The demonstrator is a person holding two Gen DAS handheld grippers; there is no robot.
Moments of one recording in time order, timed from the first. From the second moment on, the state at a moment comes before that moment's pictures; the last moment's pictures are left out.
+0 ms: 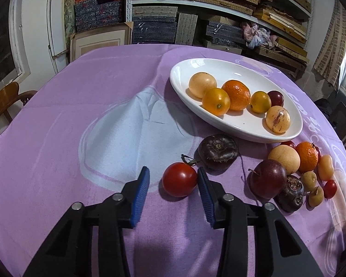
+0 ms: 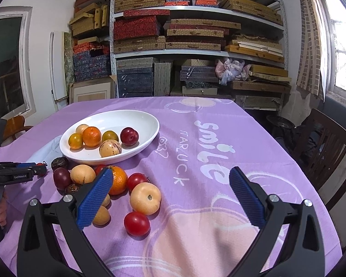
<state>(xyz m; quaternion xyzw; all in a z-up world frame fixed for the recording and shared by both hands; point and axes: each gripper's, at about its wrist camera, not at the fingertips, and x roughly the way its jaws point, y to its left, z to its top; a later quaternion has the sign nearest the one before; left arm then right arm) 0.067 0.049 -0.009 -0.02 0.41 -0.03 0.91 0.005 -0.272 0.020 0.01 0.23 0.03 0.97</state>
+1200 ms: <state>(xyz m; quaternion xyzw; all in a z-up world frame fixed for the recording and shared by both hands) 0.041 0.044 0.008 0.00 0.37 -0.04 0.93 0.010 -0.248 -0.017 -0.03 0.36 0.12 0.92</state>
